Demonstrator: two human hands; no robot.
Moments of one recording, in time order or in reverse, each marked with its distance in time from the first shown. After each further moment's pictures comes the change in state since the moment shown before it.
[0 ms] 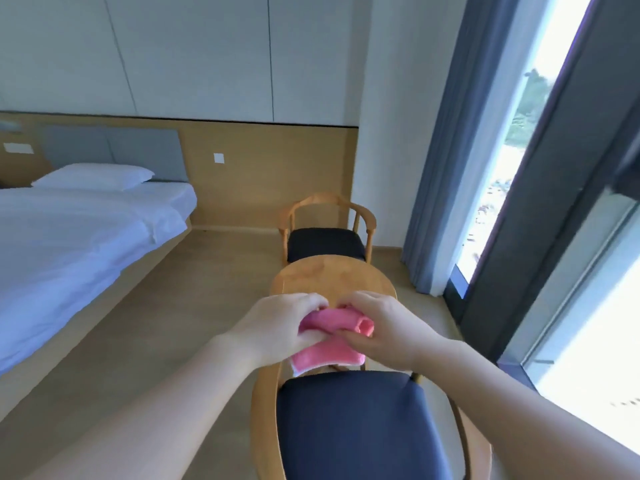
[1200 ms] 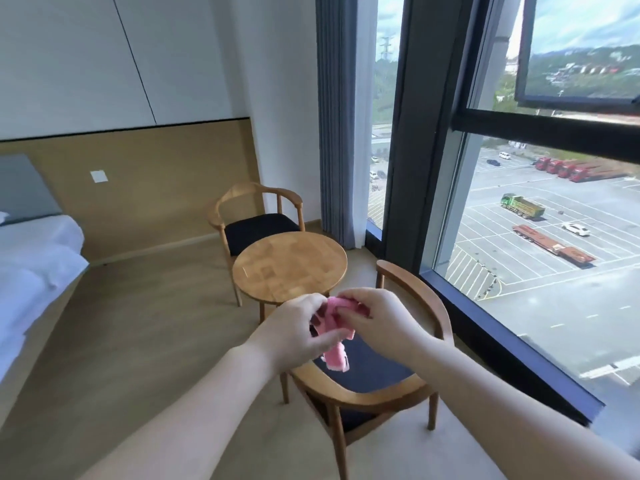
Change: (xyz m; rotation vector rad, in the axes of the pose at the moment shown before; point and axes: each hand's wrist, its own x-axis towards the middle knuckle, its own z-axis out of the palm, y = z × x) left_hand -0.189 -0.044 -0.039 -0.399 -0.214 0.246; right_hand -0.067 -0.242 0.149 0.217 0.485 0.613
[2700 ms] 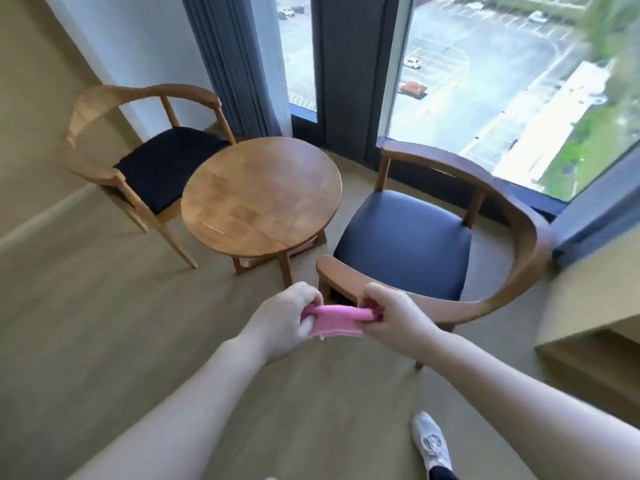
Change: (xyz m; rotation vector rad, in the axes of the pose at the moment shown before) left_hand 0.105 -0.455 -0.106 0.068 -0.517 0.254; right_hand 0.227 0.043 0.353 -0.066 0.175 0.565
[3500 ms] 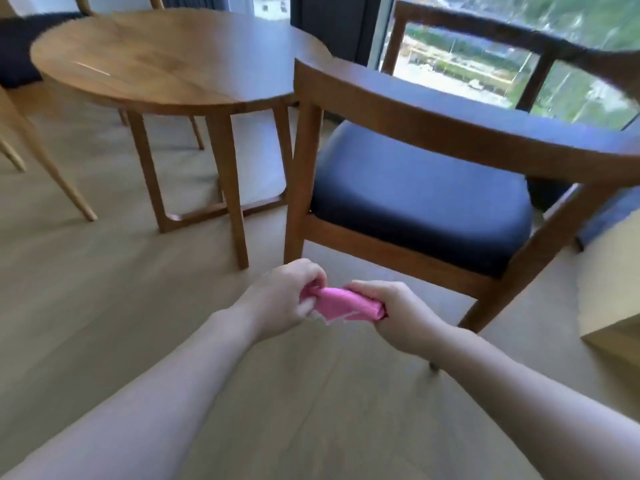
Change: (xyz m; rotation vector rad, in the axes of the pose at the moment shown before) left_hand 0.067 -0.249 0.383 -0.071 0.020 0.239; right_hand 0.054 0.344 0.285 -0.150 0.033 -0.098
